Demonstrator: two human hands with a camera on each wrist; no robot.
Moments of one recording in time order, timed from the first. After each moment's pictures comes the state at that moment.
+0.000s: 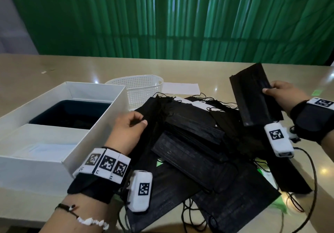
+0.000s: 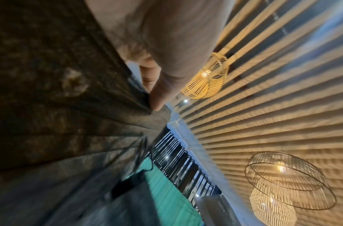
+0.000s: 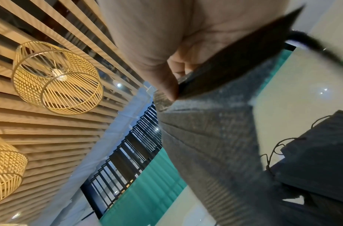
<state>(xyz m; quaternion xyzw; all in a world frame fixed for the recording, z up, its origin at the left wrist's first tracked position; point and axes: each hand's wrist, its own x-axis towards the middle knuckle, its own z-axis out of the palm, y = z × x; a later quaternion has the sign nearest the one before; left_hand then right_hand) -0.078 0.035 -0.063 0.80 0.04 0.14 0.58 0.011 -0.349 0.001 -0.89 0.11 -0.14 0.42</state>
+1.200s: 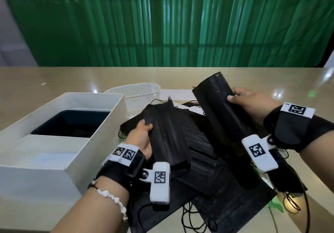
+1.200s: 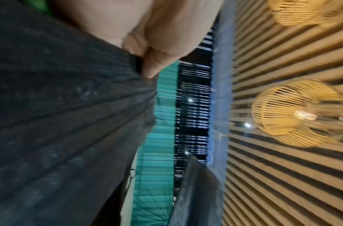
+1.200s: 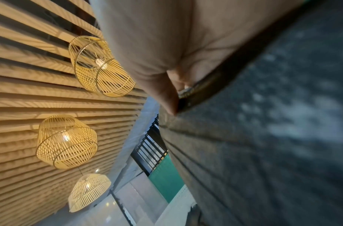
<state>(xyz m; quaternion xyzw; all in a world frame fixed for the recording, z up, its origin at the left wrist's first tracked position) -0.055 -0.005 -0.067 0.46 0.14 -0.02 0.88 -0.028 -0.273 0.011 -0.86 -0.05 0.00 0.51</state>
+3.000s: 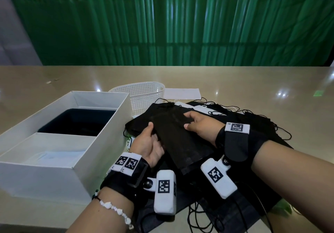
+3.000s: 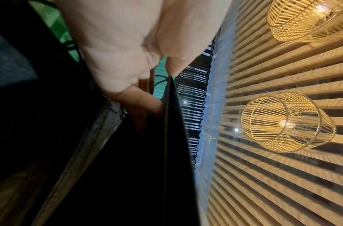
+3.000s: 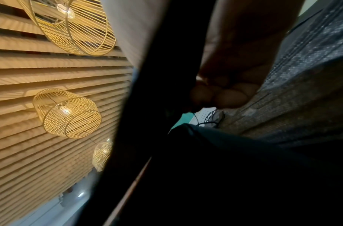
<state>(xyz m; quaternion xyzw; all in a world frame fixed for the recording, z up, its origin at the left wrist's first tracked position) -0.068 -0.001 -0.078 0.39 0.10 -0.11 0.91 -0.025 -0.167 -0.049 -0.87 -0.10 0.12 0.46</state>
